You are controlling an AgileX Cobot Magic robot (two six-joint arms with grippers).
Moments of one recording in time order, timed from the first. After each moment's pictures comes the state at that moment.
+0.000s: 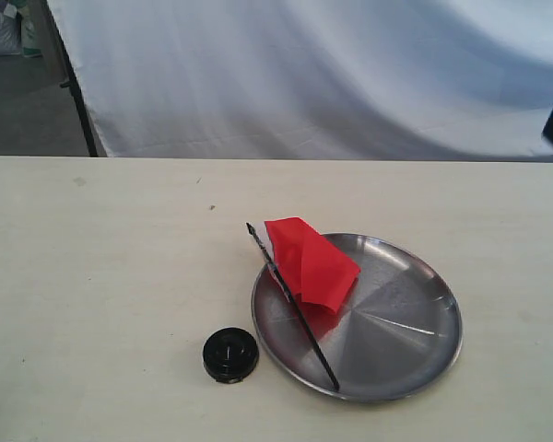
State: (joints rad) left arm 0.07 0.00 0.00 -0.02 0.33 -0.03; right arm 0.46 0.52 -0.51 -1.75 -0.26 1.82
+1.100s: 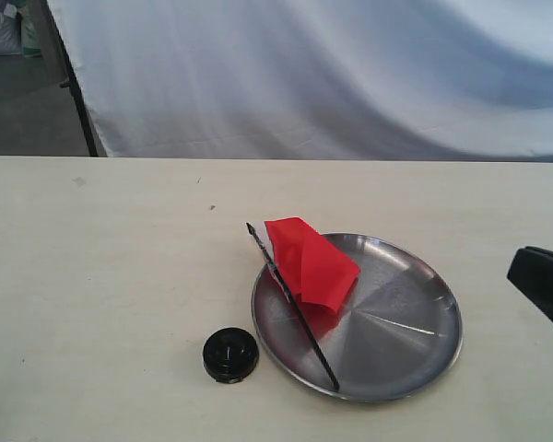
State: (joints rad) left arm 0.07 0.00 0.00 -0.03 0.33 -0.03; right arm 0.49 0.40 -0.27 -1.75 -0.23 1.96
